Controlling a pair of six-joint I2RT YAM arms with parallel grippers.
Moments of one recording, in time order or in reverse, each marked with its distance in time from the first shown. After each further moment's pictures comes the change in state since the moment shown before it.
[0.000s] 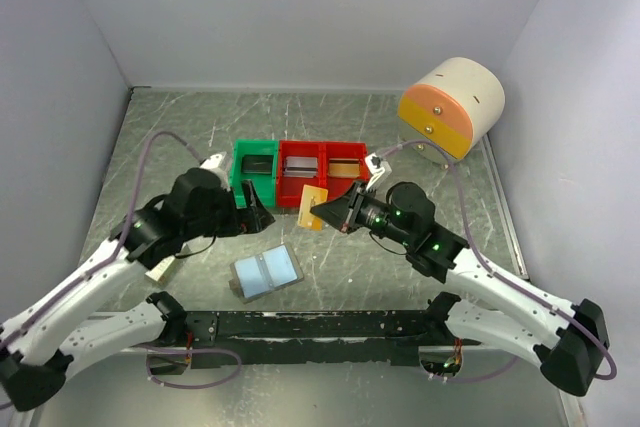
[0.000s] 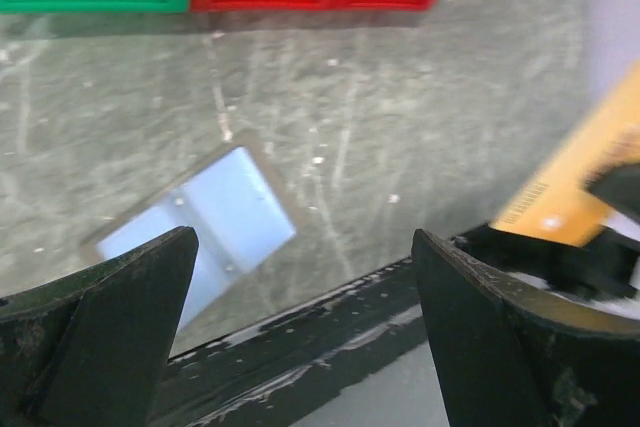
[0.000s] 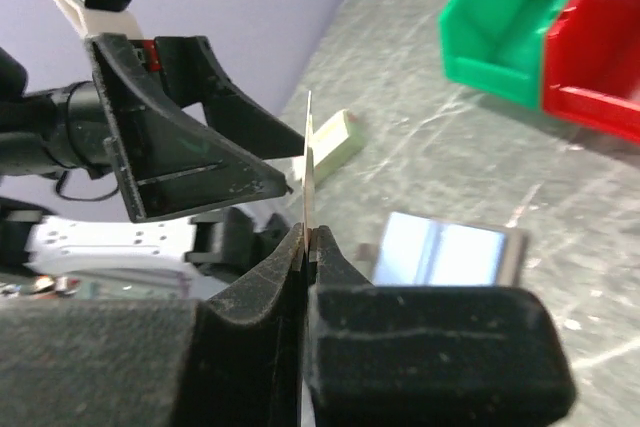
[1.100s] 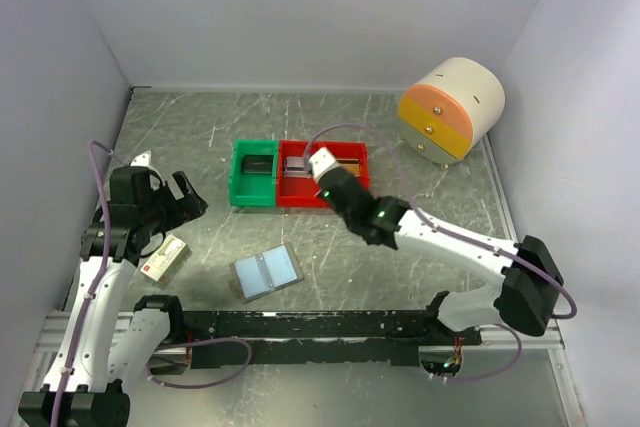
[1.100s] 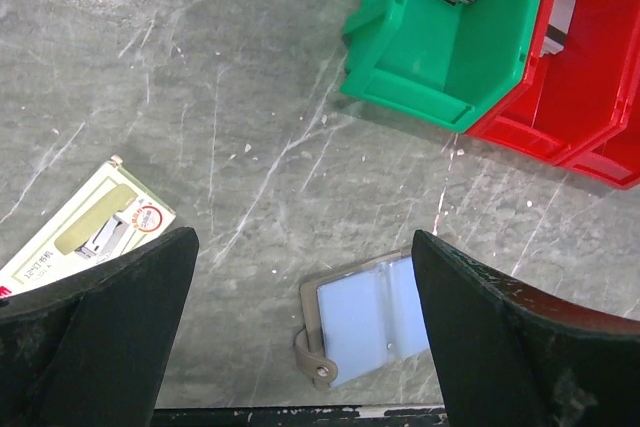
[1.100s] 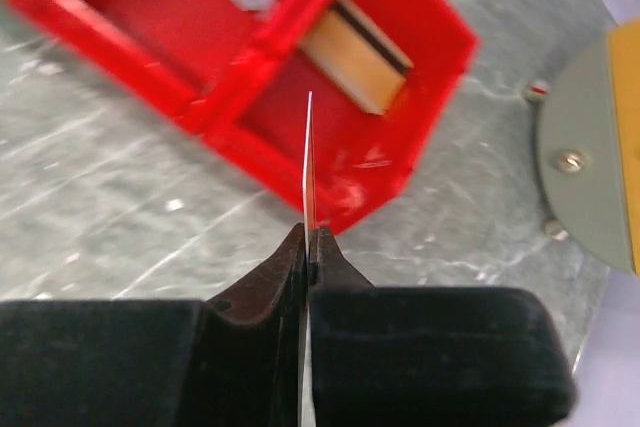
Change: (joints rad) left arm 0.704 -0.043 -0.072 -0.126 0.098 0.307; right arm 0.200 0.436 0.354 -0.541 0.814 -0.974
